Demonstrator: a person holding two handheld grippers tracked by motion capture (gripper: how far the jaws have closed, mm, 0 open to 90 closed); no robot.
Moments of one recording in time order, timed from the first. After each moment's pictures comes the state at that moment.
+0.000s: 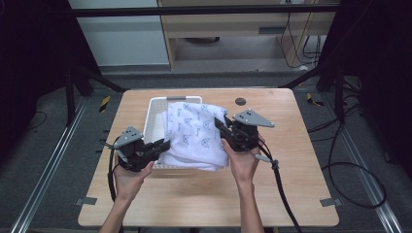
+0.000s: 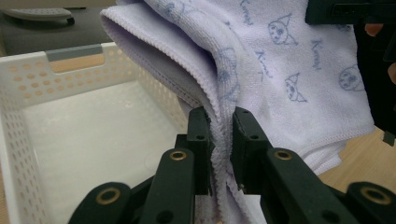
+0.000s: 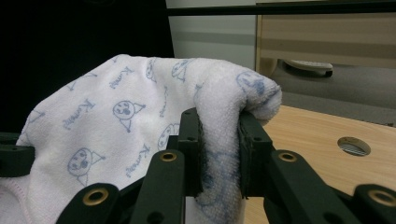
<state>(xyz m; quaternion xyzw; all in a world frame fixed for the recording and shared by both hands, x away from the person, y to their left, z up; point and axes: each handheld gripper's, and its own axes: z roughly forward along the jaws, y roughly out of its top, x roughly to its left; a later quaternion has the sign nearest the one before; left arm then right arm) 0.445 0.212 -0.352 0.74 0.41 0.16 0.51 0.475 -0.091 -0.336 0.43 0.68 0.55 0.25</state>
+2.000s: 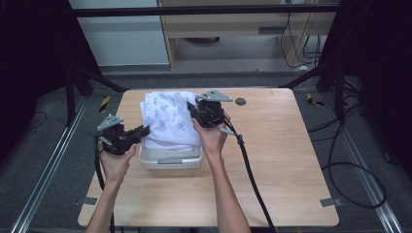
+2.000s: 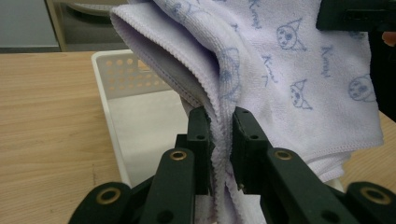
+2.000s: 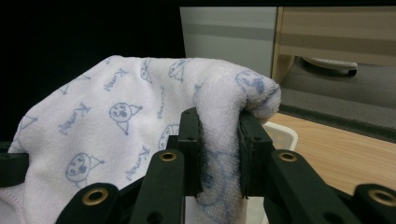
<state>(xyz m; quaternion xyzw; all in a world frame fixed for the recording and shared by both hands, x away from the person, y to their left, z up) 0.494 0.267 -0.367 0.70 0.48 0.19 0.49 0.557 -0.015 -0.346 0.41 0.70 0.54 0.23</state>
